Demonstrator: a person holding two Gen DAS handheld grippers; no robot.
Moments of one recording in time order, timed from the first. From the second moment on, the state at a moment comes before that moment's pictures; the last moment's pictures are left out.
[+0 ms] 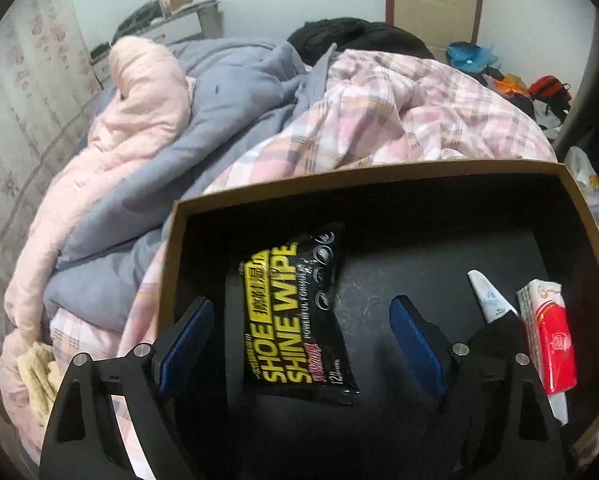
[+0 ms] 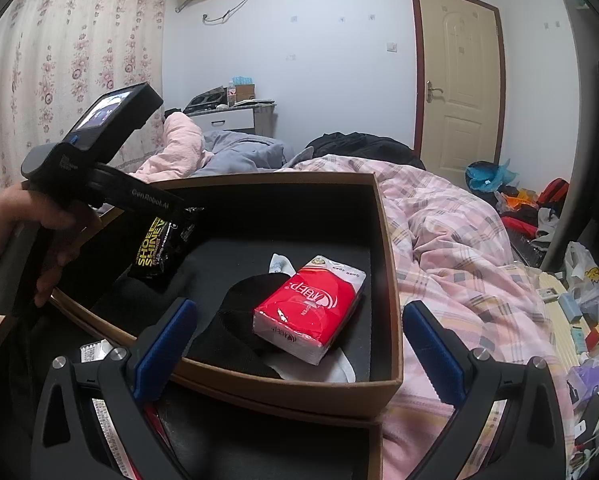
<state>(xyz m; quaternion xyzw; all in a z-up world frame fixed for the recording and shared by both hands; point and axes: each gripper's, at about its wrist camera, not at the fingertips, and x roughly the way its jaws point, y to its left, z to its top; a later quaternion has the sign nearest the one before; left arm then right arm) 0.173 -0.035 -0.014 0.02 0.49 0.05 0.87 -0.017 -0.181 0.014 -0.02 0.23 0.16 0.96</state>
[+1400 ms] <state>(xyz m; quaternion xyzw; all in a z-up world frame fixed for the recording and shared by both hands) 0.028 0.002 0.047 -0.12 0.29 -0.06 0.95 -0.022 -0.183 0.010 -0.02 0.22 0.16 0.96</state>
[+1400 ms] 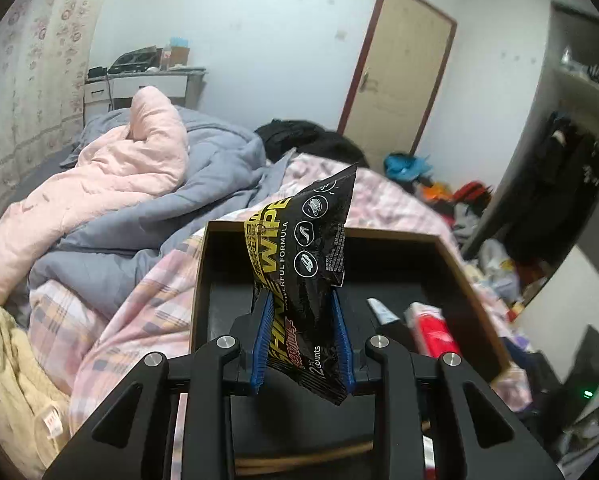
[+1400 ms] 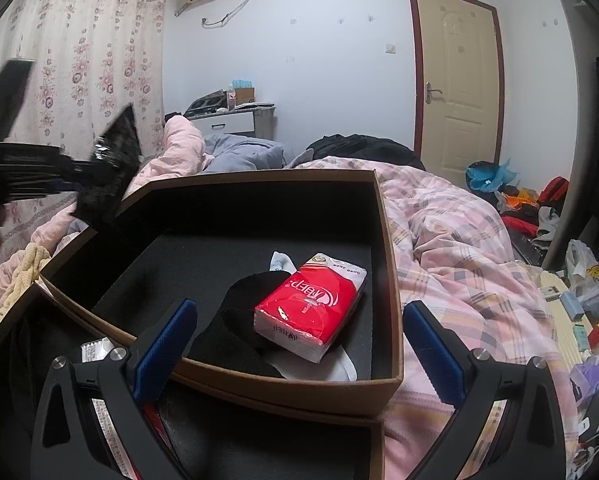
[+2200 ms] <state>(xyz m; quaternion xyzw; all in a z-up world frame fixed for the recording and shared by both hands) -0.085 0.043 0.069 -0.15 0.24 -0.19 0.94 -0.023 -0.184 0.010 -0.02 0.22 0.15 0.96</state>
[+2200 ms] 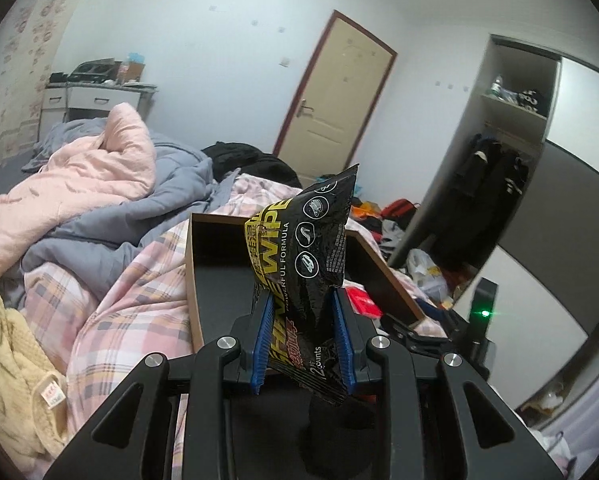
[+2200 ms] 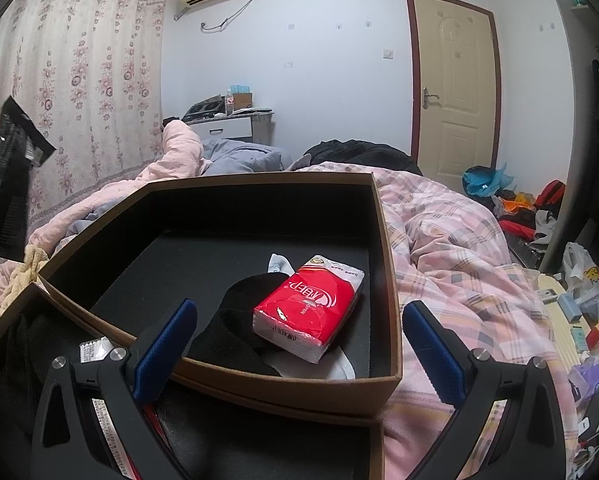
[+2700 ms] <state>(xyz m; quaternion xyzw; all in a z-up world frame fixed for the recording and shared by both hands) -0.099 0.033 0.080 -0.15 0.30 -0.27 0.90 -0.023 -0.185 0.010 -0.02 0.22 0.15 0.96</state>
